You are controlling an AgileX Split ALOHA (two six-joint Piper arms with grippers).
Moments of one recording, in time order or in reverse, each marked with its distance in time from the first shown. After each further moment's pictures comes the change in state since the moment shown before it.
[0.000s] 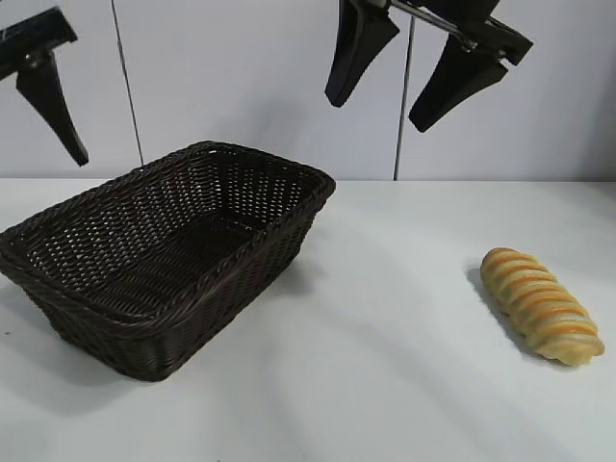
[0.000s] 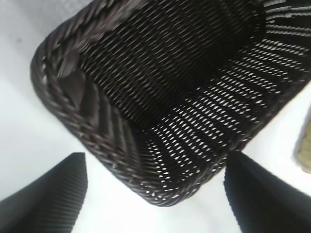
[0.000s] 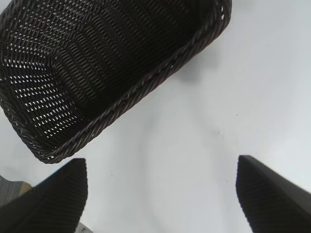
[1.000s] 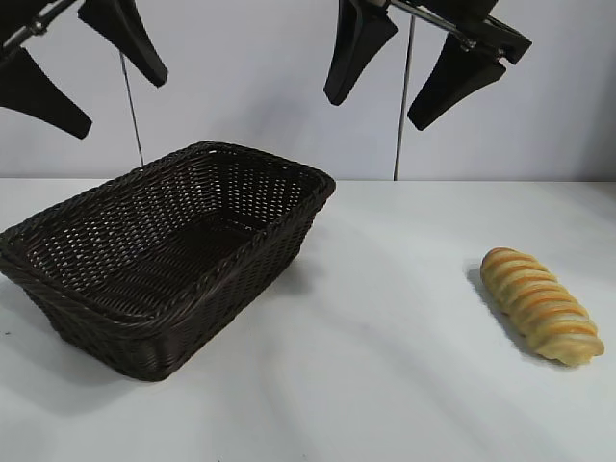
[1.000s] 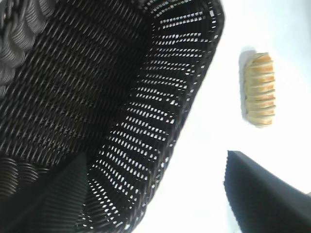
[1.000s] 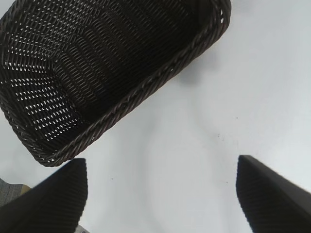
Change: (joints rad) left arm 0.000 0.023 -0.348 -0.096 0.148 0.455; right arm 0.000 0.000 0.000 0.000 -0.024 0.000
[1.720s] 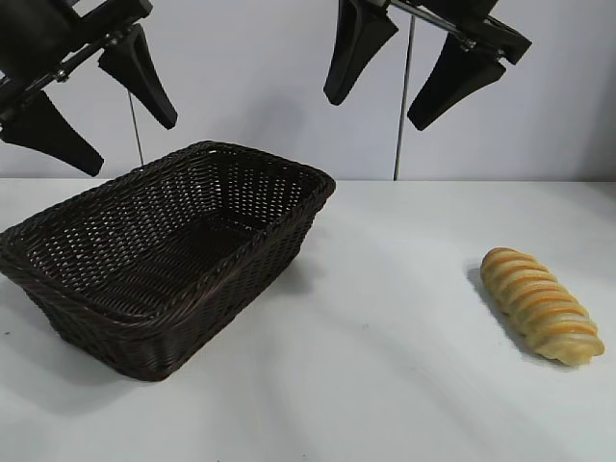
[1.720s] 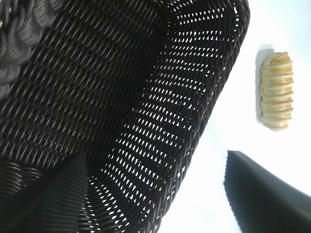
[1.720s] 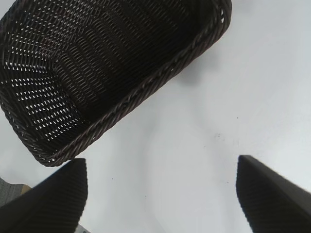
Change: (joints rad) left arm 0.000 0.191 -0.002 -0.153 -0.064 0.135; right arm 0.000 0.000 0.000 0.000 0.000 0.000
